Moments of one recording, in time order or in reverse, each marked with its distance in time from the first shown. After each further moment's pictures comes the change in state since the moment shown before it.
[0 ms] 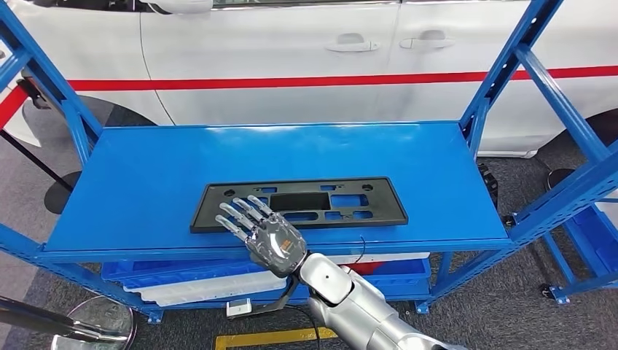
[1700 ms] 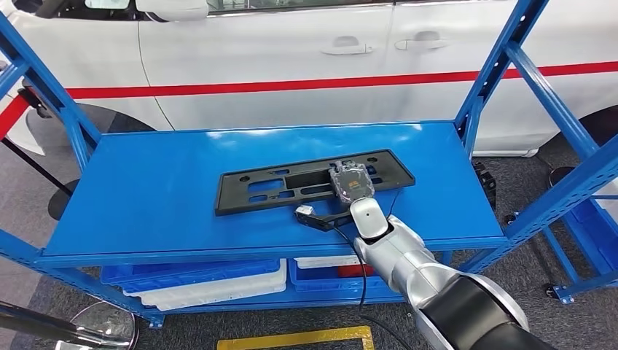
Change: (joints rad) left arm -0.009 0.028 -0.046 0.003 0.000 -0.027 -0.030; right arm -0.343 -0.070 -0.177 0.530 0.156 0.255 0.484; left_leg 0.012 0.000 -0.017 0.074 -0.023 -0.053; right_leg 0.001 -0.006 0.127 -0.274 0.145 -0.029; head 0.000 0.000
